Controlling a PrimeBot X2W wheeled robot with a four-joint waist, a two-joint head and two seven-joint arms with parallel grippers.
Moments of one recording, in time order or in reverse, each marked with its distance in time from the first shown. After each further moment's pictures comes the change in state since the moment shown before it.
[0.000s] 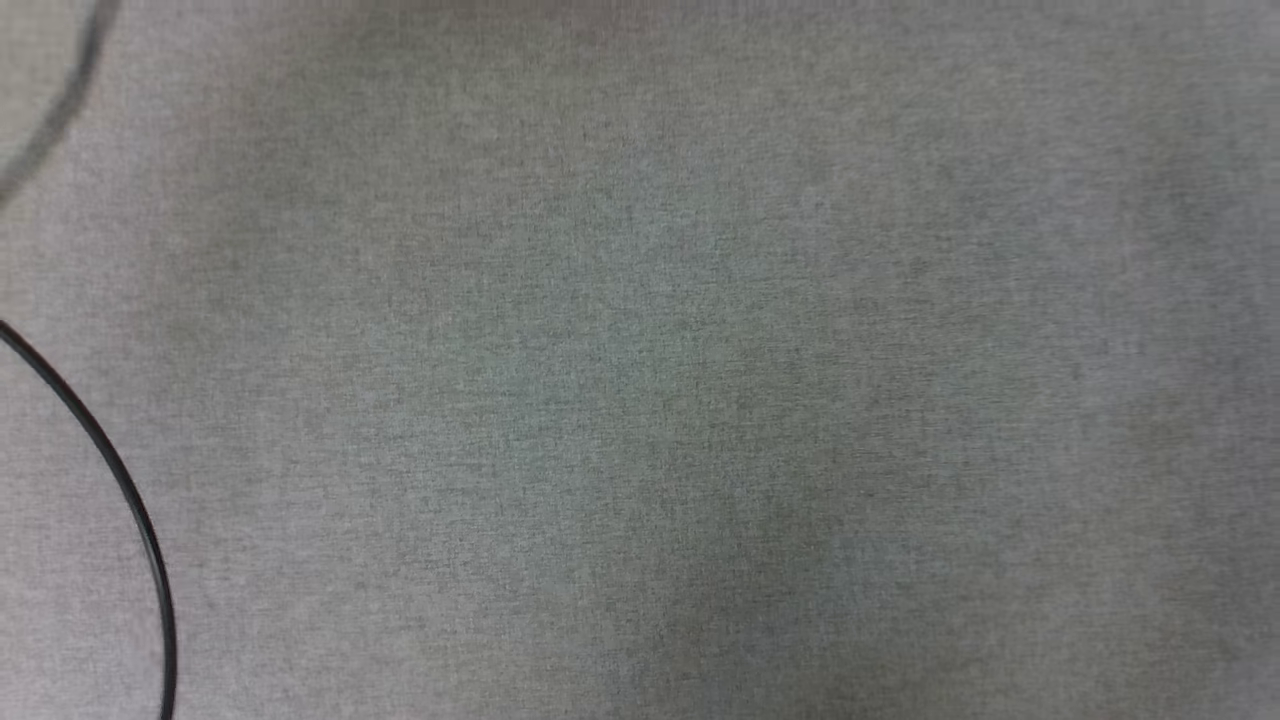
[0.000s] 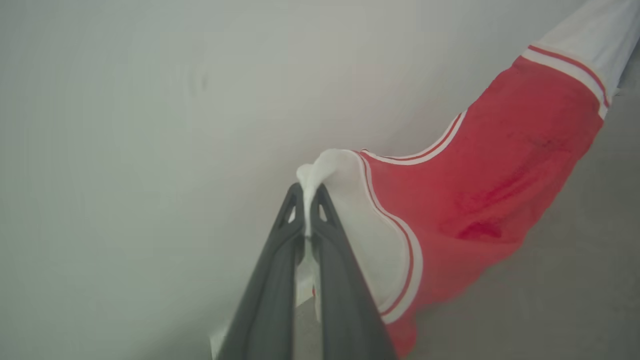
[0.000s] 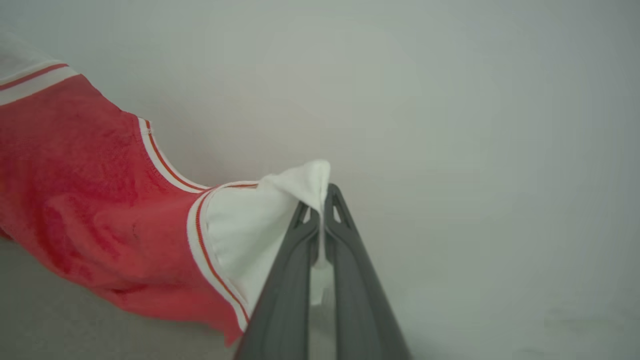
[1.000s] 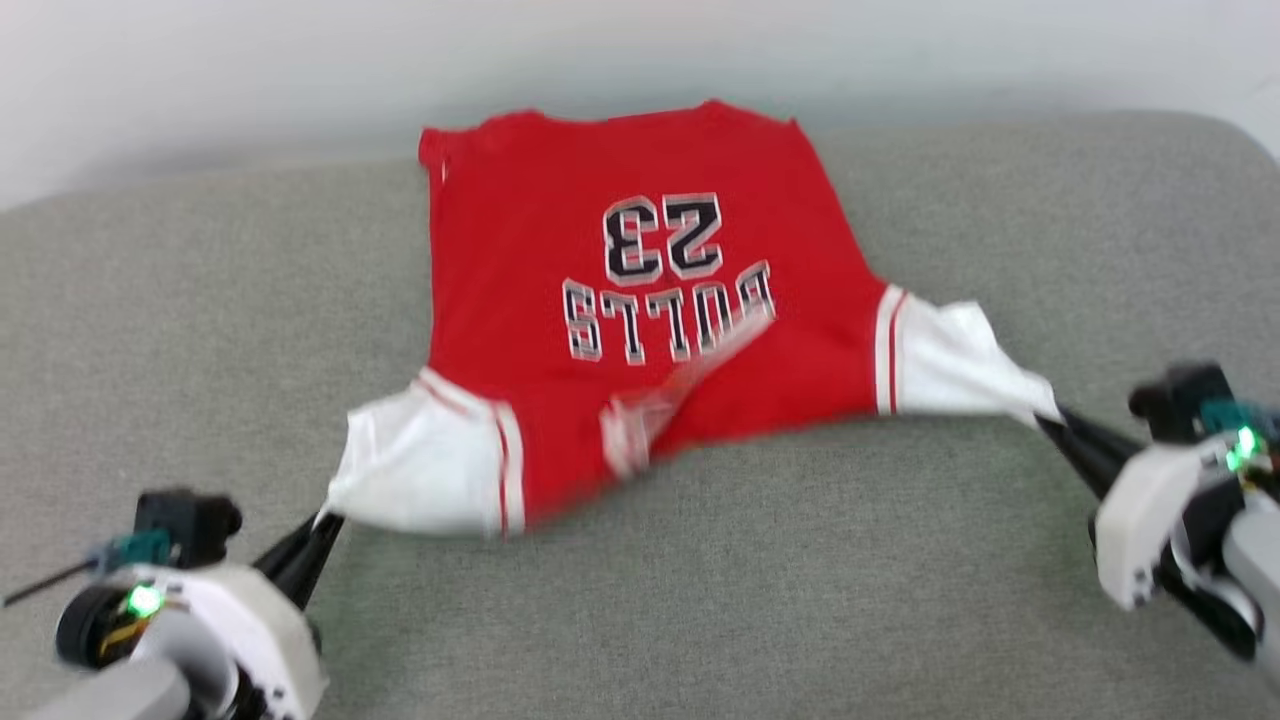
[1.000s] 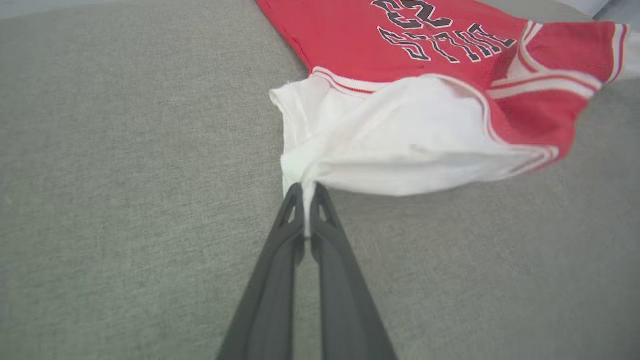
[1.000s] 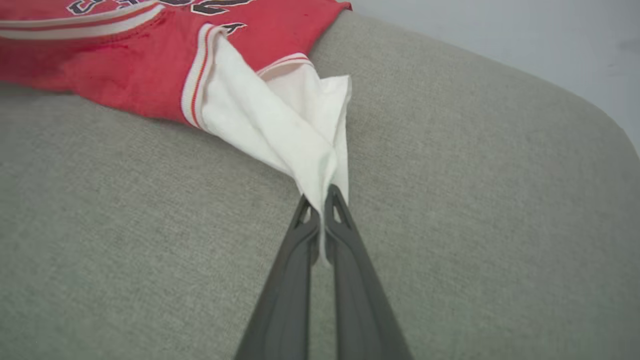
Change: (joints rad) left arm 1.153 0.276 -0.055 -0.531 -0.336 0.313 -0.225; right arm 0.943 -0.234 0.228 -0.202 0.299 0.000 -0.156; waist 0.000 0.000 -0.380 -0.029
